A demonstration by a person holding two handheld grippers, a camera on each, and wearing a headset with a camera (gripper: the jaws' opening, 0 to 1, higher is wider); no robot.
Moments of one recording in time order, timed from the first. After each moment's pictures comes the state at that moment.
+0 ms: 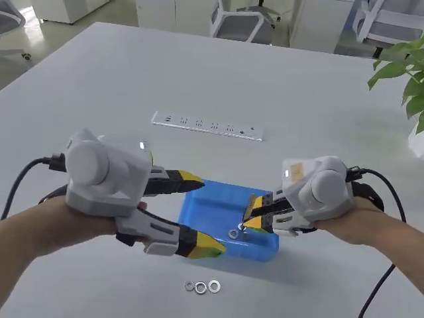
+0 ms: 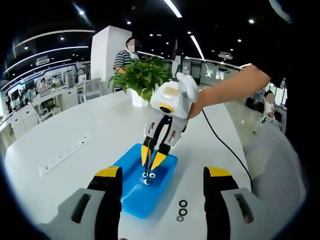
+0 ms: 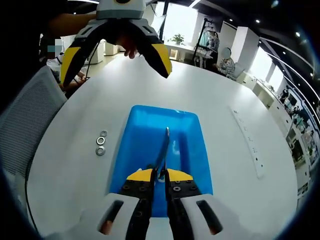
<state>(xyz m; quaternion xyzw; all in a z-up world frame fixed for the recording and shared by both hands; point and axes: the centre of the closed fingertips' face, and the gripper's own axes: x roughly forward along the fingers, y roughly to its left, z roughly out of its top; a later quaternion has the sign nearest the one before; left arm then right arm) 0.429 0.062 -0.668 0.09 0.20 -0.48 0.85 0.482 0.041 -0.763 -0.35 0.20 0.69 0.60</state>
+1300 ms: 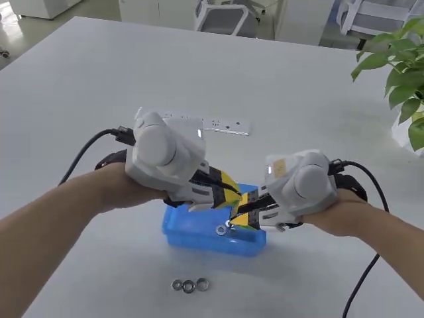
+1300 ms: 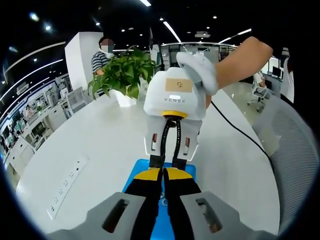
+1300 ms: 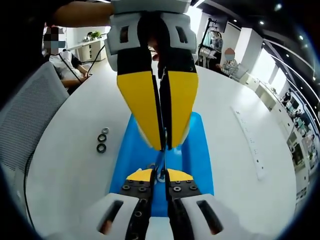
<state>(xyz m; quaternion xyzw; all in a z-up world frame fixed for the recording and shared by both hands) 0.481 0.016 -0.689 0.20 0.19 -0.53 0.80 0.482 0.040 -0.765 -0.36 0.19 0.69 0.59</state>
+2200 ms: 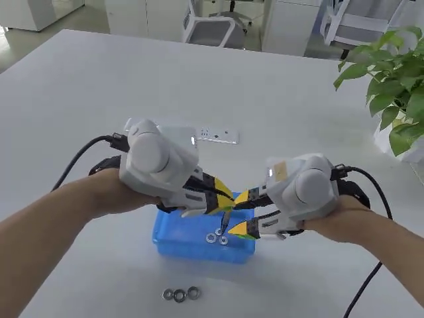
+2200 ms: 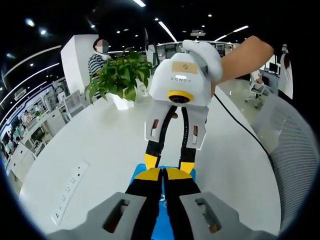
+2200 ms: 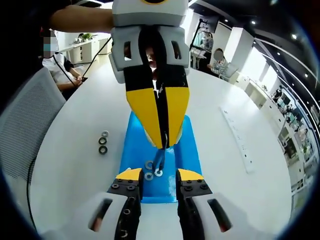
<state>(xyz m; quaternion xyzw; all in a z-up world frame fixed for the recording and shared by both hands) 0.482 0.012 -0.681 0.22 0.18 -0.54 0.79 0.483 0.023 -0.738 -0.36 0.19 0.66 0.63</state>
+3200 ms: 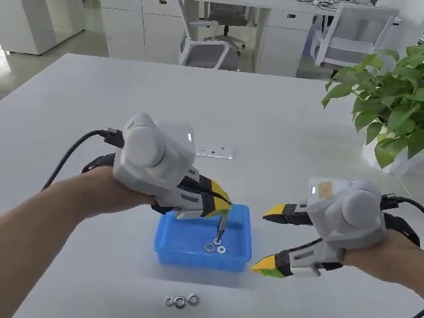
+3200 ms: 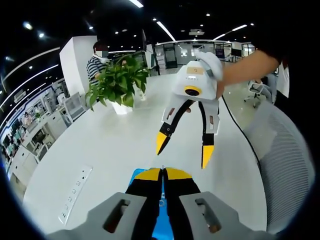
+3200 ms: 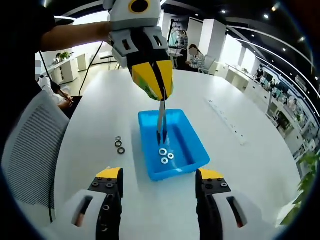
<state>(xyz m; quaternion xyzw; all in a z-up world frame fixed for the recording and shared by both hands) 0.450 0.011 -0.638 0.23 0.18 -0.54 0.79 0.446 -0.029 -0.713 -0.29 0.23 0.61 0.70</state>
